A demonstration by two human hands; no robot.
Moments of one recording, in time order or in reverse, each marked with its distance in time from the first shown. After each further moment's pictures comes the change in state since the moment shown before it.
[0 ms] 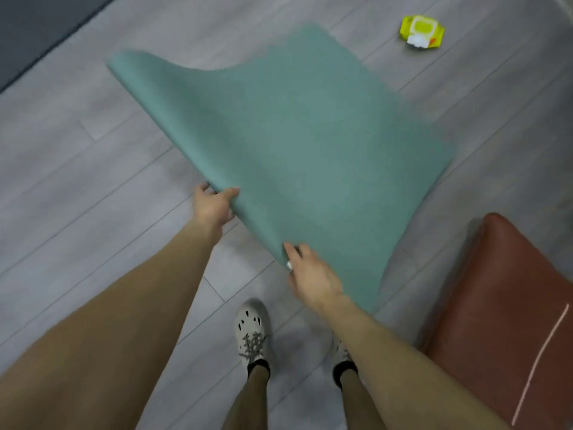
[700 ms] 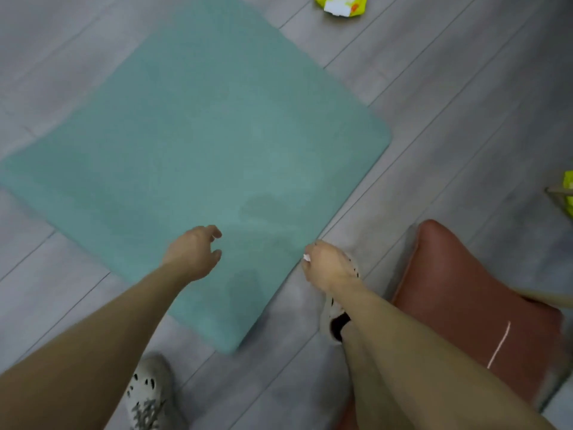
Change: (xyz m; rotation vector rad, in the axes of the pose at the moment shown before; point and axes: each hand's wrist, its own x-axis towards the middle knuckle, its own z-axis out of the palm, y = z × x) left_hand 0.031 -0.110 0.253 1.561 -0.398 0.339; right_hand 0.077 0.356 -0.039 0.072 -0.129 0.265
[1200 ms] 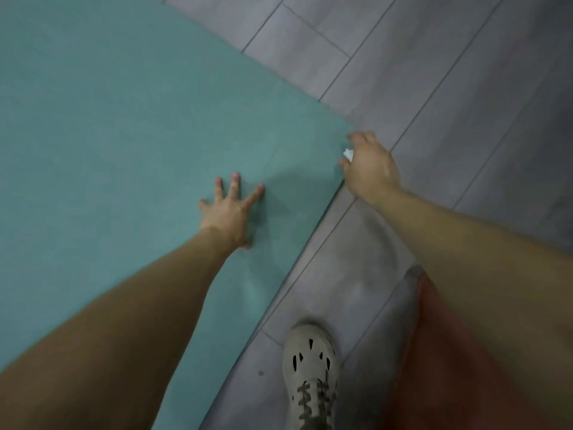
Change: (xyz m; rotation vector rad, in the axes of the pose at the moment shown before) left_hand 0.300 0.251 0.050 0.476 0.016 0.157; right_hand 0.293 0.259 -0.137 0.208 0.483 0.141
